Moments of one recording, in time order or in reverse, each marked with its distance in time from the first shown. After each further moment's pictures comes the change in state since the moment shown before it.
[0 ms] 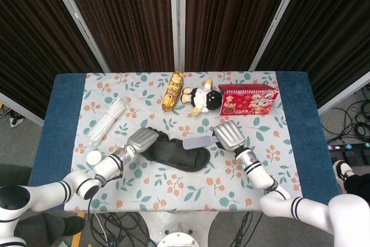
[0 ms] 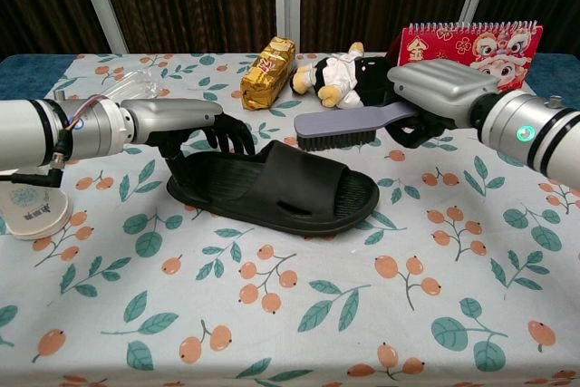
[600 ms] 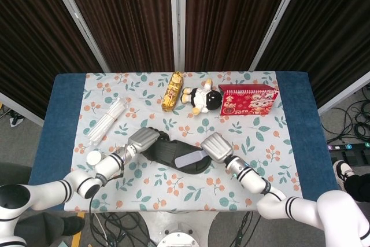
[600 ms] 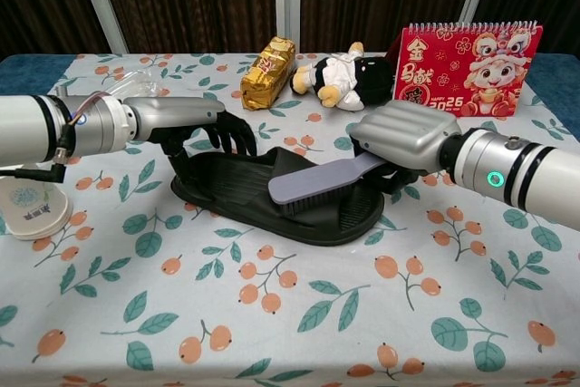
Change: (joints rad) left arm -0.014 0.005 0.000 -0.007 -0.026 -0.012 -0.011; right arm 0.042 0.002 -0.109 -0.011 -0.102 -0.090 -0.083
